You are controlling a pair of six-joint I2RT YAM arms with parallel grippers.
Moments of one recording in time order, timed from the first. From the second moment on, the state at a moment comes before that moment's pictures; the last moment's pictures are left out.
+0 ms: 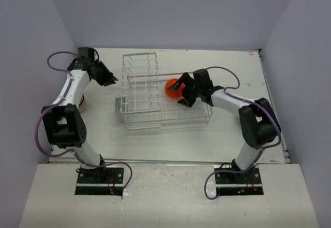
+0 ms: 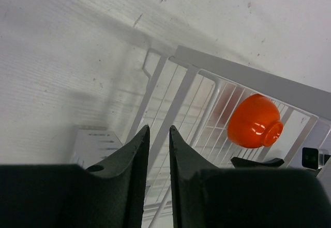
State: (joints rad) left arm 0.07 1.69 1.43 -0.70 0.27 -0.70; right arm 0.44 1.75 1.09 -0.09 -0.33 1.16
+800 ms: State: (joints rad) left arm 0.07 1.61 1.38 -0.63 0.29 -0.69; right arm 0.69 1.70 1.08 -0.06 0.30 1.64
